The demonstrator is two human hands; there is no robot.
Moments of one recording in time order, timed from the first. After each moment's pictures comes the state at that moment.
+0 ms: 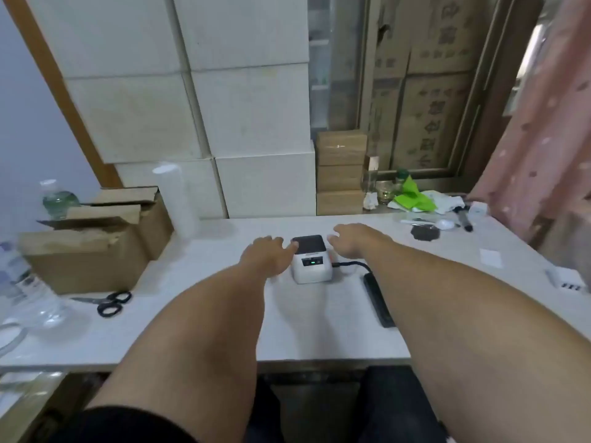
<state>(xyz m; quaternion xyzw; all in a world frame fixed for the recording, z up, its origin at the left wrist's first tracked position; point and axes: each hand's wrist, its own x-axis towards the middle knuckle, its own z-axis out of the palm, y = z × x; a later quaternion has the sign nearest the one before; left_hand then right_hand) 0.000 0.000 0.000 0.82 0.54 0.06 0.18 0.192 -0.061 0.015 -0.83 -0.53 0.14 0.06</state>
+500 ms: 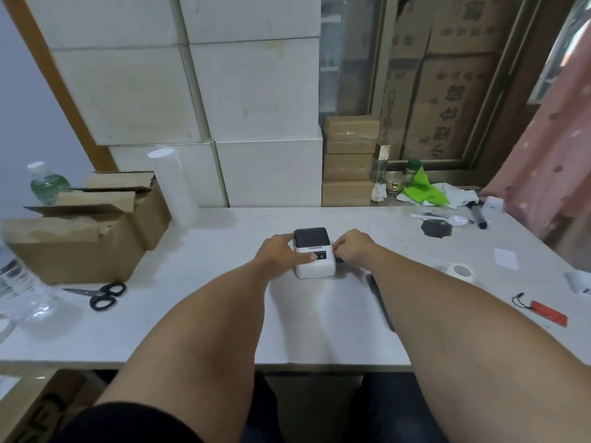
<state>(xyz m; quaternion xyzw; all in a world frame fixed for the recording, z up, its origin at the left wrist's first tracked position) 0.008 0.023 -0.046 0.79 0.48 0.15 0.35 0.200 -0.037 -0.052 -0.82 -0.45 0.27 0.22</state>
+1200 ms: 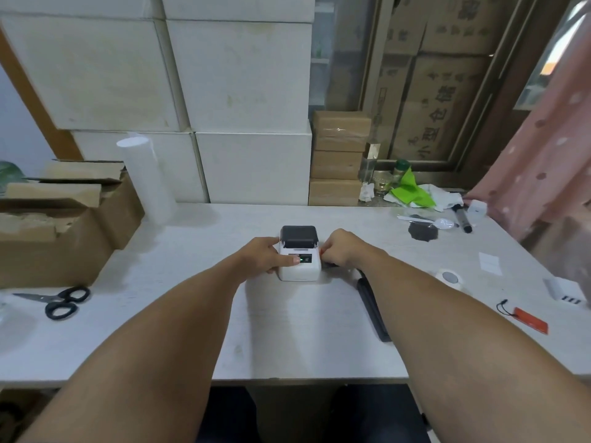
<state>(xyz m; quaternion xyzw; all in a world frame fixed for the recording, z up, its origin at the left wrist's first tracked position) 0.007 0.060 -0.070 0.74 0.43 0.13 0.49 0.215 -0.027 -0.051 -0.80 -0.50 0.28 0.16</state>
